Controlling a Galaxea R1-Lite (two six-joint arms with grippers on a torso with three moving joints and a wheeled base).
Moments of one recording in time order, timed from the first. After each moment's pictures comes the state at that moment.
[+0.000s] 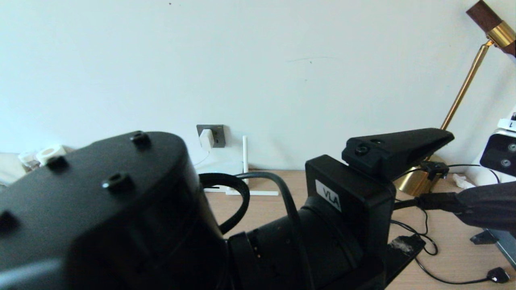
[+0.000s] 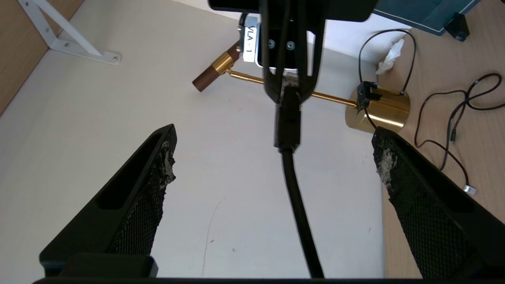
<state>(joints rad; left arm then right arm) -1.21 1.64 -0.90 -0.92 0.03 1.46 0.31 1.10 -0.89 -0.01 1.10 1.41</state>
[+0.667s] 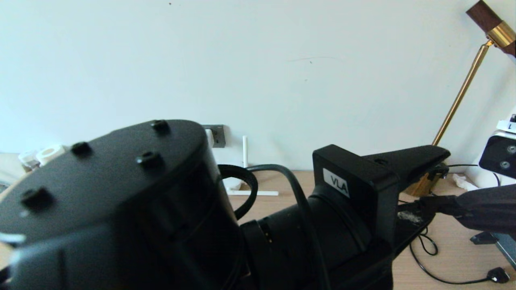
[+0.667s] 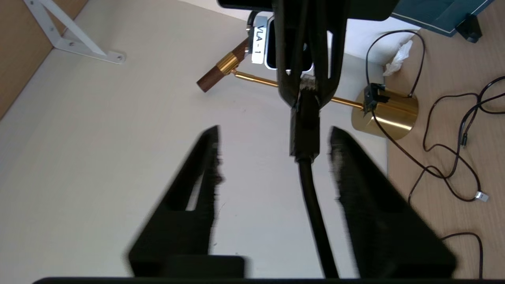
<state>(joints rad) -1.20 1.67 -0.94 -0.92 0.02 1.46 0.32 1.10 -0.88 -0.02 1.10 1.41</state>
